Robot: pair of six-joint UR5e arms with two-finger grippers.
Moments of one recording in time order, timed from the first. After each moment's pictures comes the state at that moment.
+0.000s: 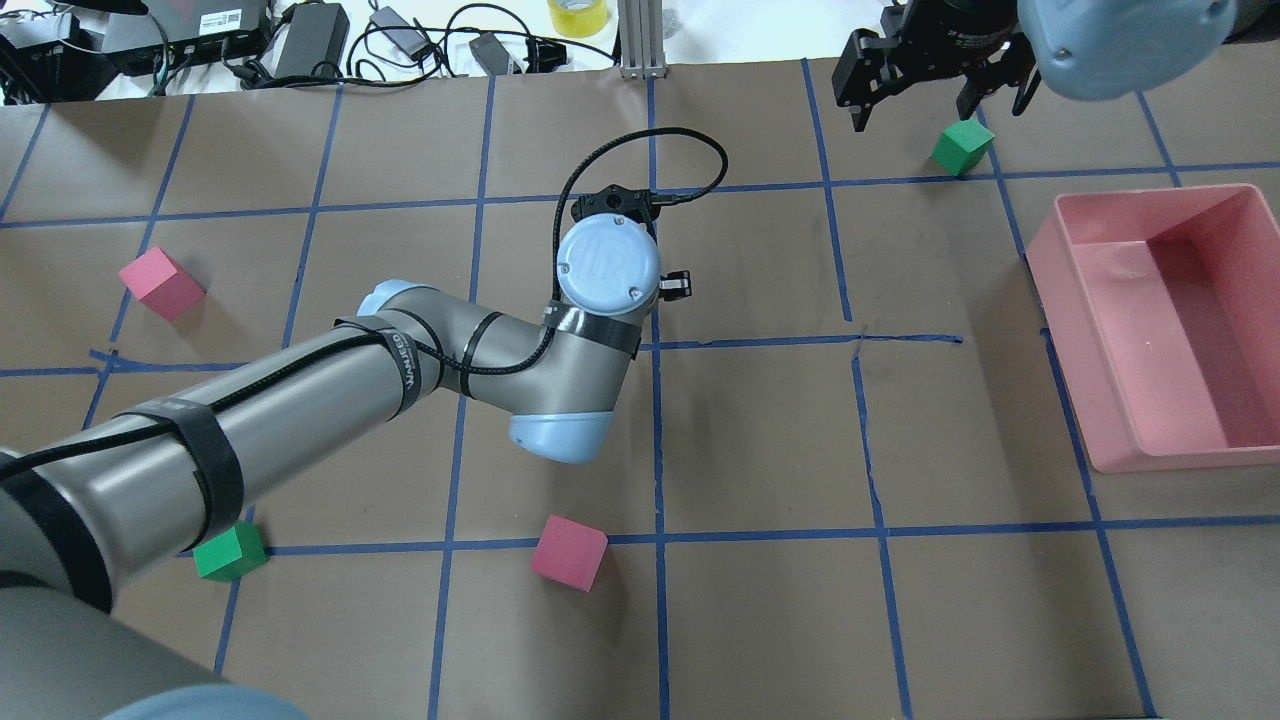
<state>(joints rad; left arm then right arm) -1.97 -2.03 -1.82 -0.51 1.71 -0.44 1.59 -1.38 1.43 -1.79 -1.60 -0.04</state>
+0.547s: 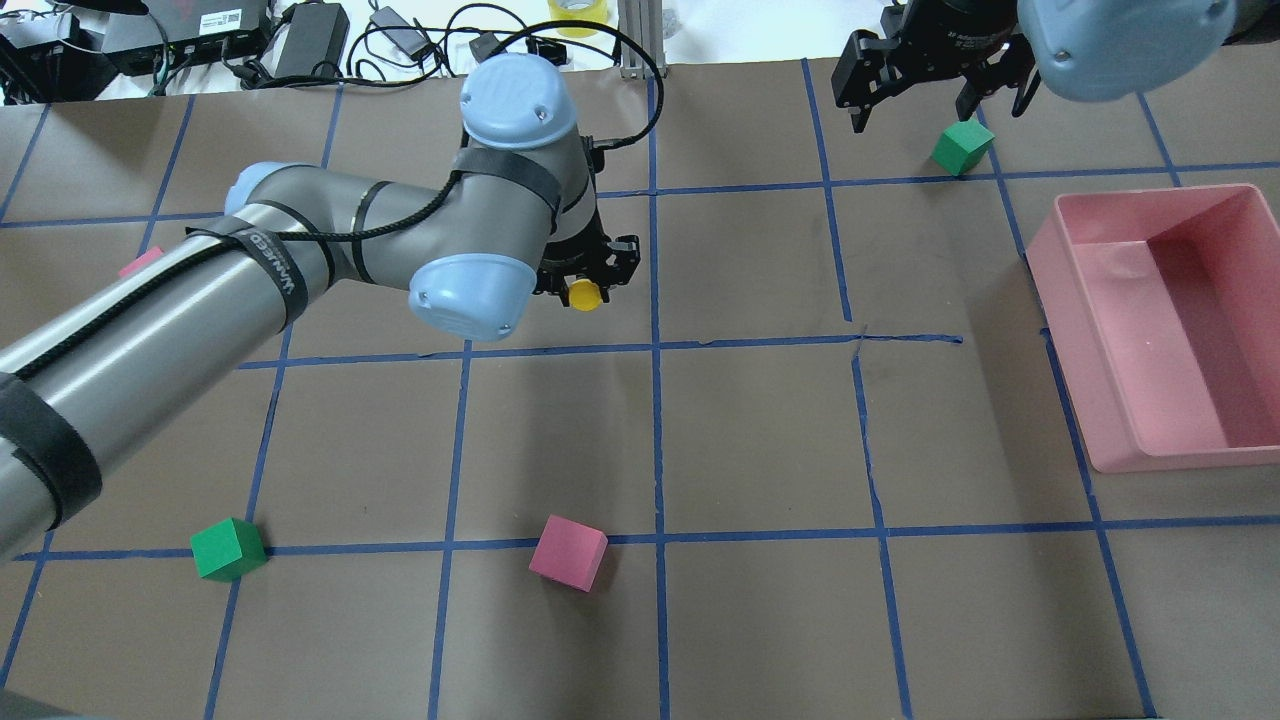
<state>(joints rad) -1.81 -1.93 -1.68 -1.05 1.53 -0.33 1.59 -1.38 1.43 -1.79 -1.59 -0.04</state>
